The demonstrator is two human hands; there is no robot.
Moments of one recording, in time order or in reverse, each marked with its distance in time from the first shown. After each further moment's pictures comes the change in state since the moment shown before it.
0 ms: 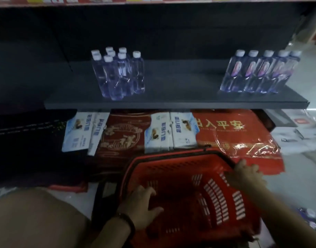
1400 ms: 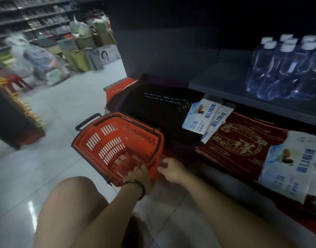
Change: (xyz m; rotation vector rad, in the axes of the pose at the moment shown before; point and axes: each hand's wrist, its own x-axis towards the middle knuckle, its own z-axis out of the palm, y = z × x) left_hand -0.145 -0.243 -0.040 -0.047 0.278 -1.030; right_hand -0.297 -0.378 0.233 0.064 -0.801 -1.158
